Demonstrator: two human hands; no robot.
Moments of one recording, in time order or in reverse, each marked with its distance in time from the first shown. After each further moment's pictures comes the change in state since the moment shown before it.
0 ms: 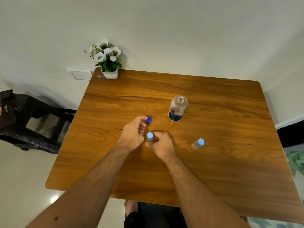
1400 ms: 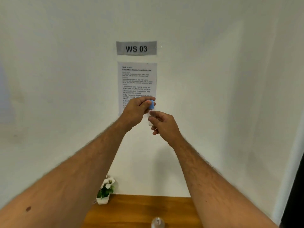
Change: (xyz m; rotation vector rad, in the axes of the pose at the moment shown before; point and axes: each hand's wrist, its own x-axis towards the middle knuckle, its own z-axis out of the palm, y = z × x) left_hand -0.062 0.420 -0.282 -0.375 0.338 0.932; right_hand -0.158 -0.336 -0.327 0.329 0.396 -0.981
